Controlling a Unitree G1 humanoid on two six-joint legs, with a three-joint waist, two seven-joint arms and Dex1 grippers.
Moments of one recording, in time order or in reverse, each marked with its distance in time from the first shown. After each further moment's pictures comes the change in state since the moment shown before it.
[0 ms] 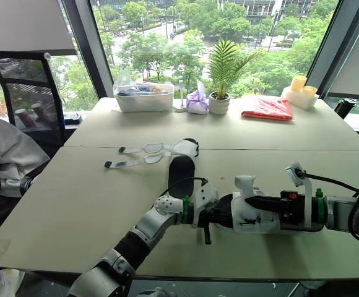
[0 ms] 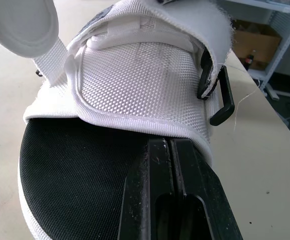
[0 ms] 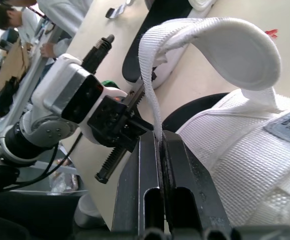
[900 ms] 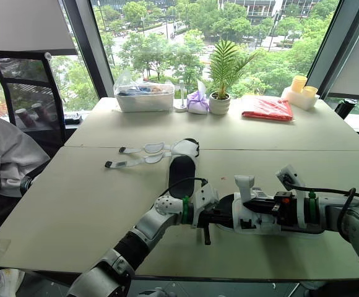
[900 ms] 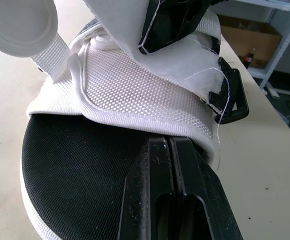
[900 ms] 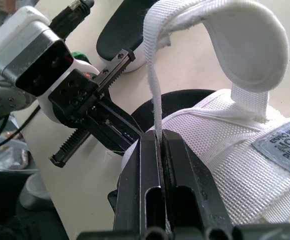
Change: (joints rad) left arm -0.004 0.002 0.001 0.006 0.003 -0.005 -0.001; right arm 0.061 0.017 0.031 -0.111 -0.188 -0.177 0.069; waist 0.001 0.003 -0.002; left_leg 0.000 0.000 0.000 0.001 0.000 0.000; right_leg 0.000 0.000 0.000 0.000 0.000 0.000
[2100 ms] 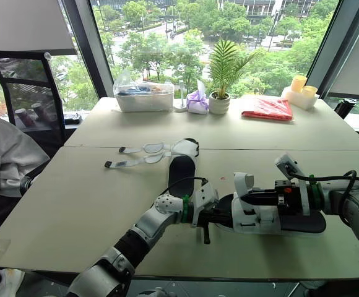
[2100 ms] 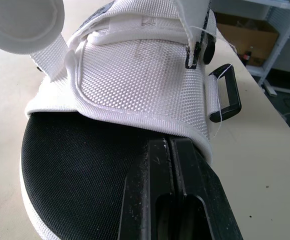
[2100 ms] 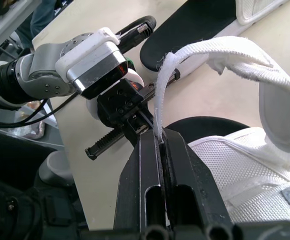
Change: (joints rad) left arm -0.017 0.004 0.001 0.016 -0.005 0.000 -0.004; right arm -0.134 -0.055 0.040 0.052 -0.024 0.013 0.214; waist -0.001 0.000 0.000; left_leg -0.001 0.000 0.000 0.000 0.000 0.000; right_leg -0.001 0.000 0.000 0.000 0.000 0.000
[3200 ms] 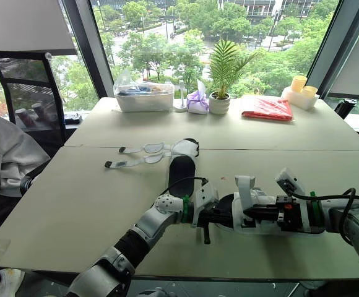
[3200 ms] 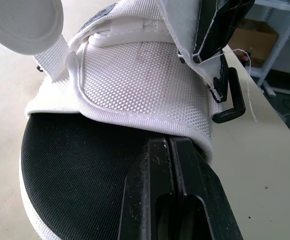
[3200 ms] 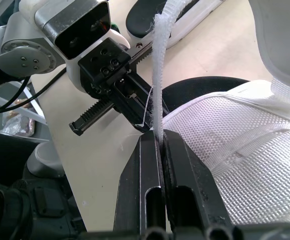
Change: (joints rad) left arm -0.001 -0.001 0.000 0.001 -0.004 0.002 -0.001; right arm 0.164 0.014 -0.013 -0.069 -0.031 -0.082 -0.077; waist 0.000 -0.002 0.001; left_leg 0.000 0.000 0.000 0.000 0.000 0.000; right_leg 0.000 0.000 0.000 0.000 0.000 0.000
